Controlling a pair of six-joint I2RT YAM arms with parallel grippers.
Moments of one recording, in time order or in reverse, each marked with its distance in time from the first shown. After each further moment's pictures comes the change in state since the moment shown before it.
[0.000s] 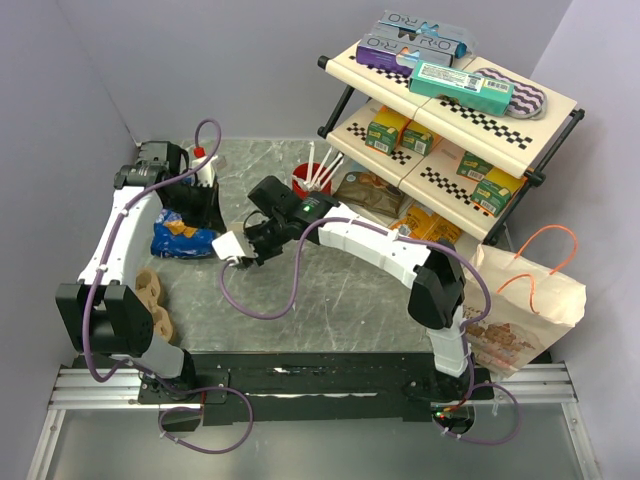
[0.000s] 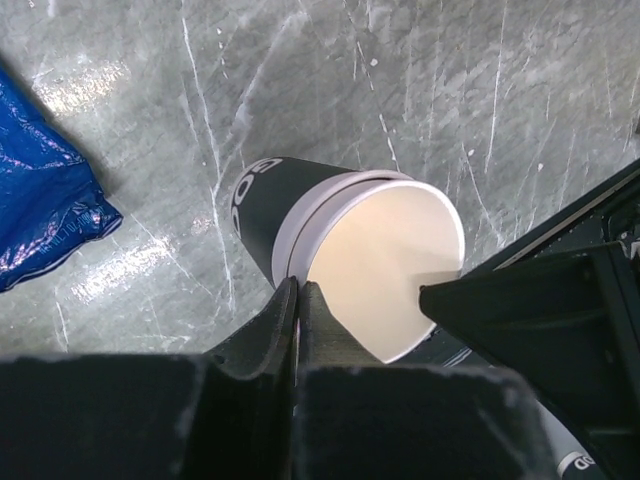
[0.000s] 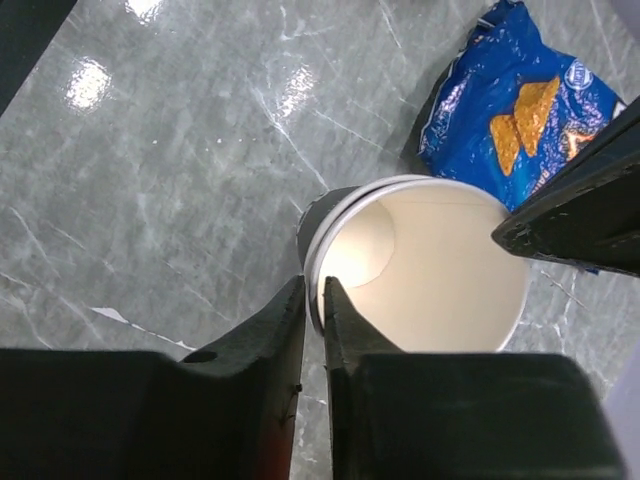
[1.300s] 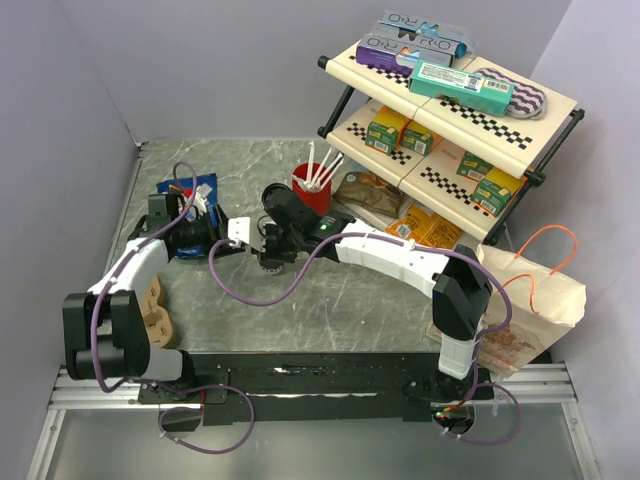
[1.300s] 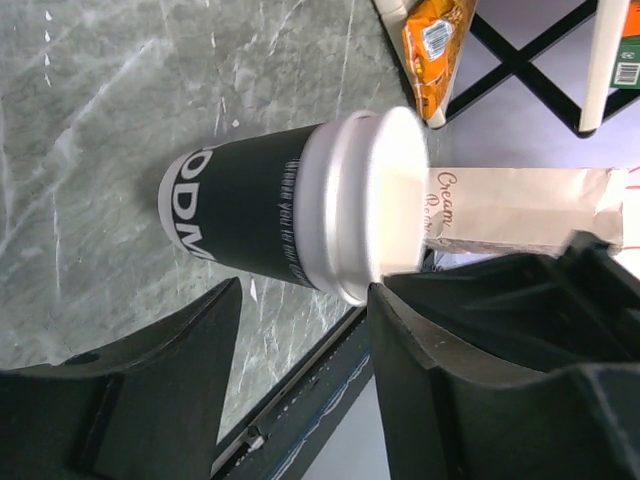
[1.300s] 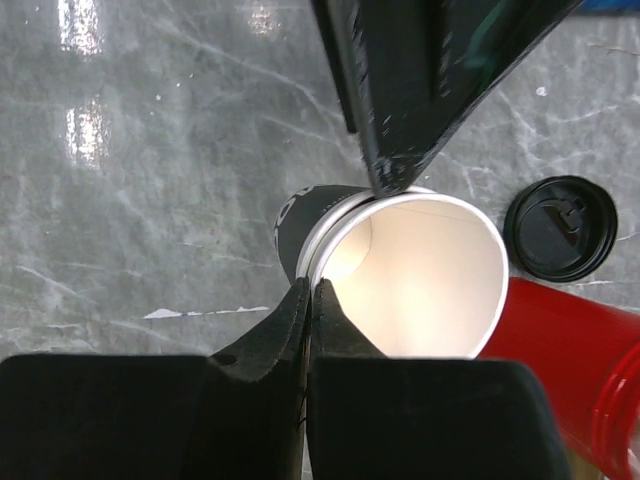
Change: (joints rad) left arm 0.093 -0.146 -0.634 0.782 0.399 -0.627; right arm 0.002 -0.167 -0.329 0.269 0.317 0.491
